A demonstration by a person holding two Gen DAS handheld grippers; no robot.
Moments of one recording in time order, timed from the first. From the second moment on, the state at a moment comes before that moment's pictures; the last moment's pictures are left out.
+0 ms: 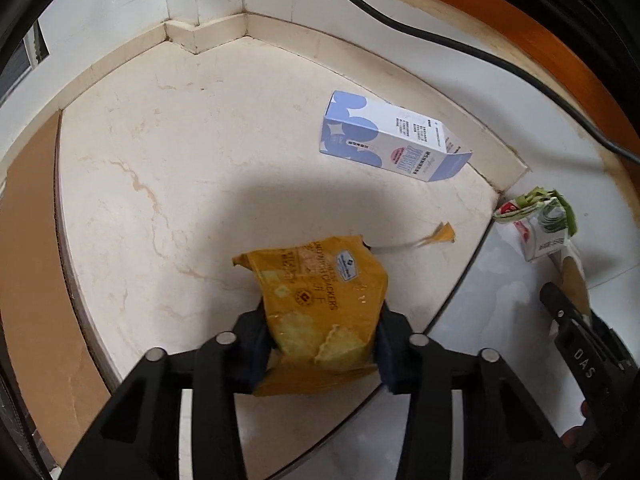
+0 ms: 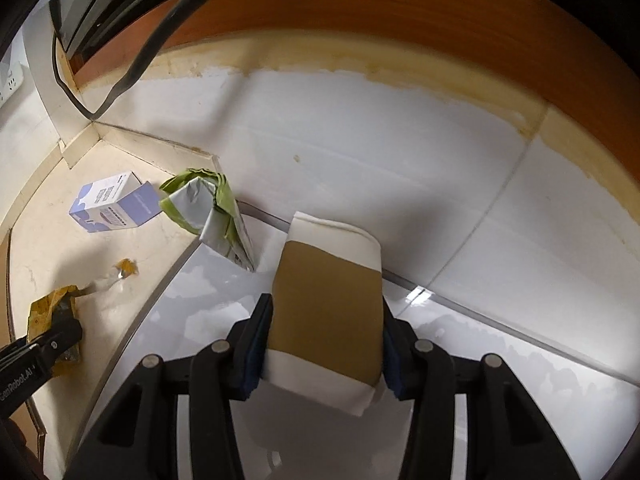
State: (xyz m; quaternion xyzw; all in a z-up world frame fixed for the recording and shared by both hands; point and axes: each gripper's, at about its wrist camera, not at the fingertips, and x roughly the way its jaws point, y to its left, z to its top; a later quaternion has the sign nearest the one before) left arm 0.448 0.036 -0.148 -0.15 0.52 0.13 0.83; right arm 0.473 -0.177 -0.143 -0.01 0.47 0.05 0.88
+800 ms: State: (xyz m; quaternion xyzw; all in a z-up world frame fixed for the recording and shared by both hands) left arm 0.287 0.026 -0.058 -0.14 0.47 0.01 0.87; right arm 0.318 -0.163 -0.062 0.02 0.39 0.18 0.90
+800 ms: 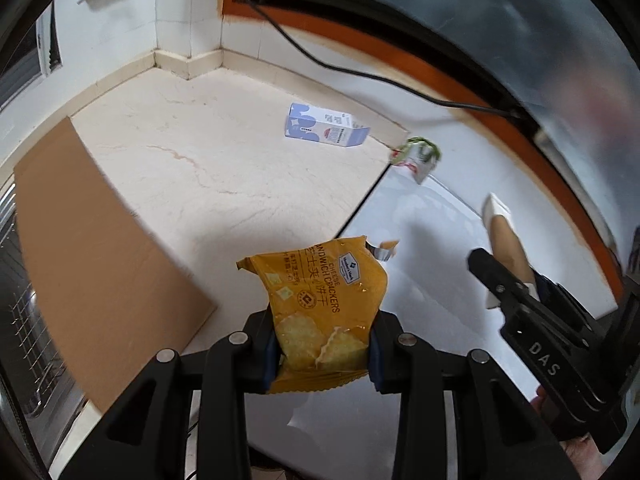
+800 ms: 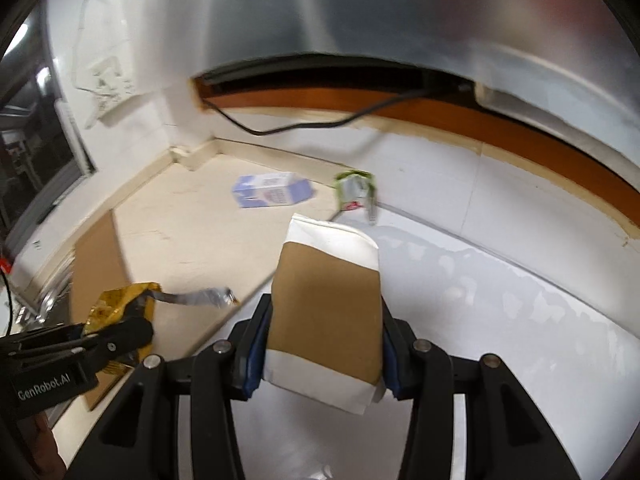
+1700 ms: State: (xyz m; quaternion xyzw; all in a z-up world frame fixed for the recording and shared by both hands) left arm 0.067 0.096 -0.022 -0.10 0.44 -0.09 0.89; right arm 0.093 -0.083 -0.029 -0.04 0.40 0.20 0.89
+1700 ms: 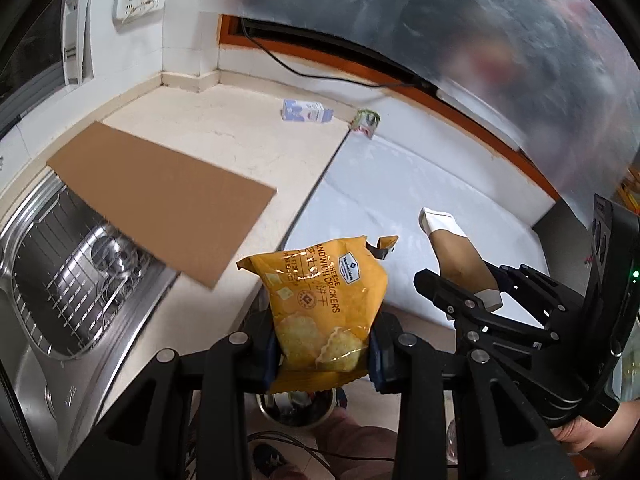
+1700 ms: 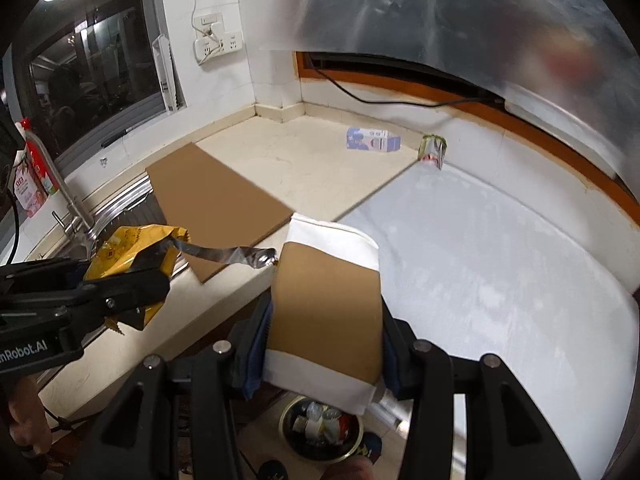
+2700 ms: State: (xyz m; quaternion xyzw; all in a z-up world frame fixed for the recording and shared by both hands) left arm 0.001 0.038 -0.238 -0.11 0.56 -0.10 0.81; right arm 0.026 -0.095 -0.248 -0.05 0.57 0.17 0.80
